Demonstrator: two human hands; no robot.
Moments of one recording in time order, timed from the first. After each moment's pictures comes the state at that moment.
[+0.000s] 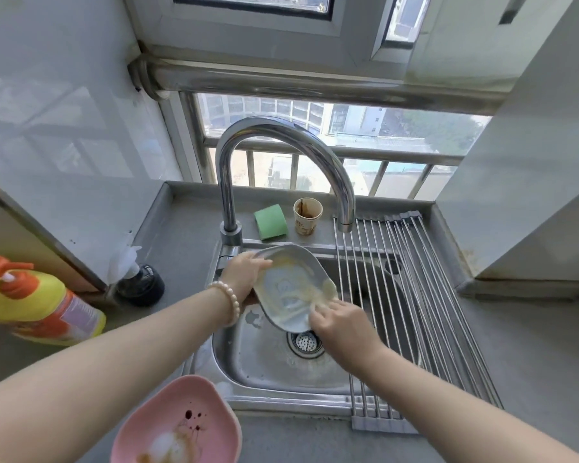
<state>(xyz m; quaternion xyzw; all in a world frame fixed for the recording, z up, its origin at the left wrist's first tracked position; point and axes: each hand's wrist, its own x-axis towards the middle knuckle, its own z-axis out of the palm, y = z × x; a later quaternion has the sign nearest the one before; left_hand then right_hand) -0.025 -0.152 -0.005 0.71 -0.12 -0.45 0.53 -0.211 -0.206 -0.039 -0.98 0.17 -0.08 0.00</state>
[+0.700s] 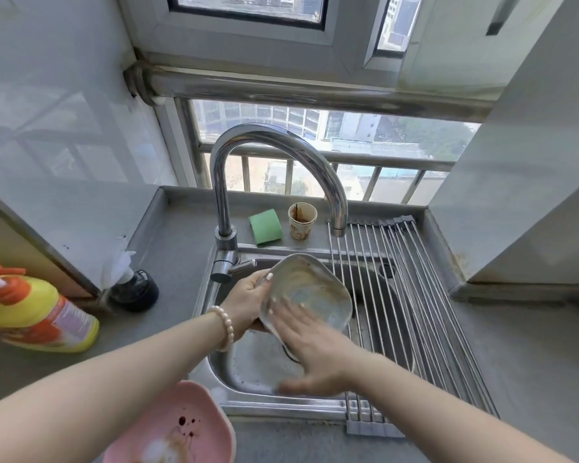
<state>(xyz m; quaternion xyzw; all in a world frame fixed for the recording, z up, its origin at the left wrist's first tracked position) -0.055 -0.136 -0.010 0.65 -0.18 -0.50 0.53 -0.206 -0.189 -0.010 -0.96 0.14 0.16 0.18</state>
